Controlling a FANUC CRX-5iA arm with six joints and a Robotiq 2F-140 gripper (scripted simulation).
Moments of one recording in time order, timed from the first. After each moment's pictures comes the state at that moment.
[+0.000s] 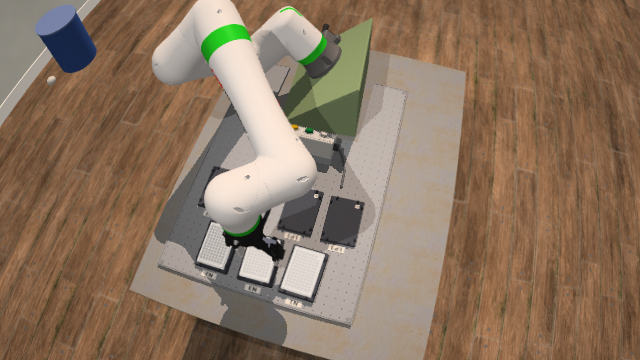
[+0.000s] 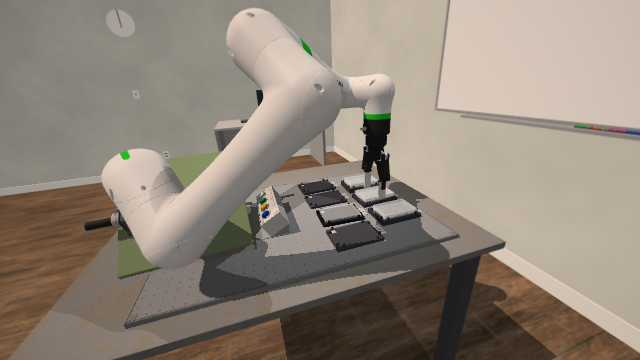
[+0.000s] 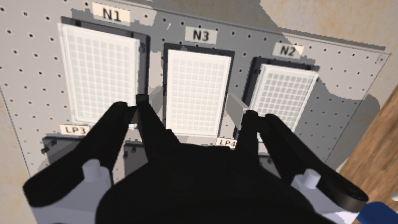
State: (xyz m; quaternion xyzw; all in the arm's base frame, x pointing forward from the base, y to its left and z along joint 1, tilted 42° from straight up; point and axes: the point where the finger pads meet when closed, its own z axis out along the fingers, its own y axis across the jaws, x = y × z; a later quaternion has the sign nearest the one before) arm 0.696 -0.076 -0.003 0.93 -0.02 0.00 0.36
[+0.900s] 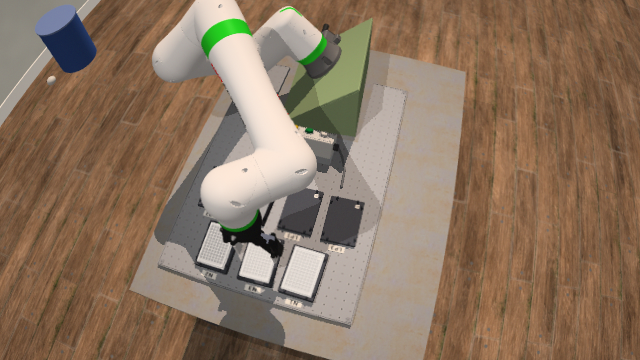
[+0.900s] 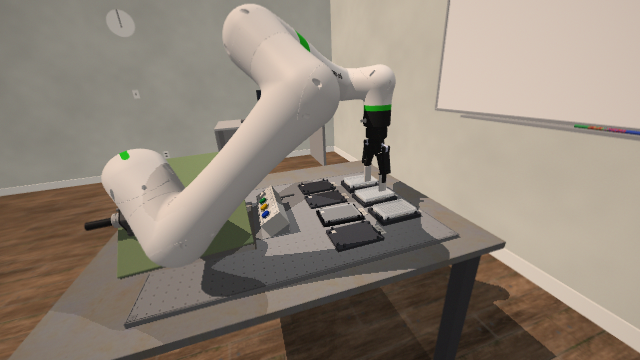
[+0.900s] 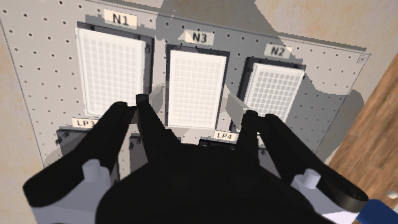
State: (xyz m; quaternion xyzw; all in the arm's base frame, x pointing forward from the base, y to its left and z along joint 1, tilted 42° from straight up) arm 0.697 -0.058 0.017 0.93 -0.02 0.00 0.36
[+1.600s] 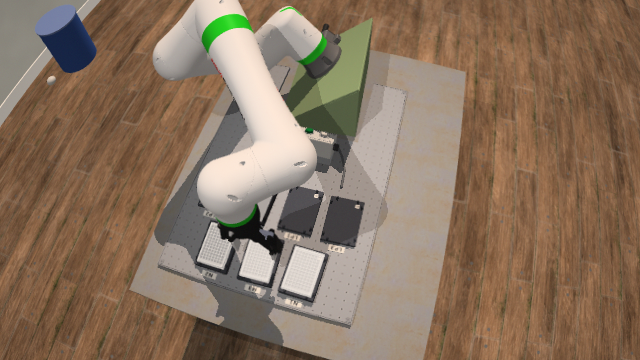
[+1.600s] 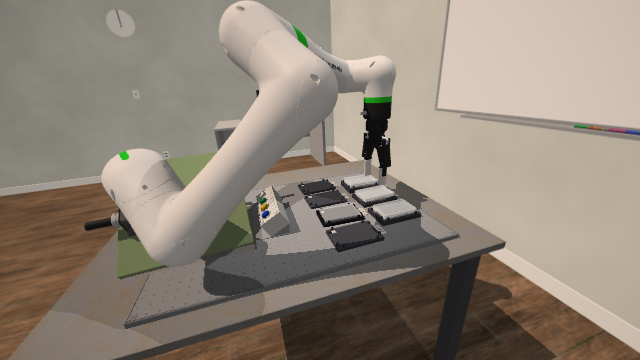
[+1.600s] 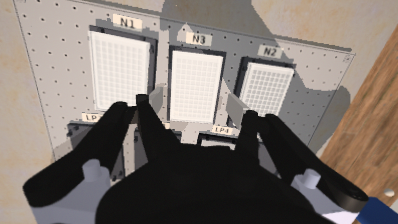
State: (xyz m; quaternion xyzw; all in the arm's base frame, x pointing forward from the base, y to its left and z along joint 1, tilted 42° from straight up) arm 0.697 -0.041 0.036 0.93 -0.02 0.00 0.36
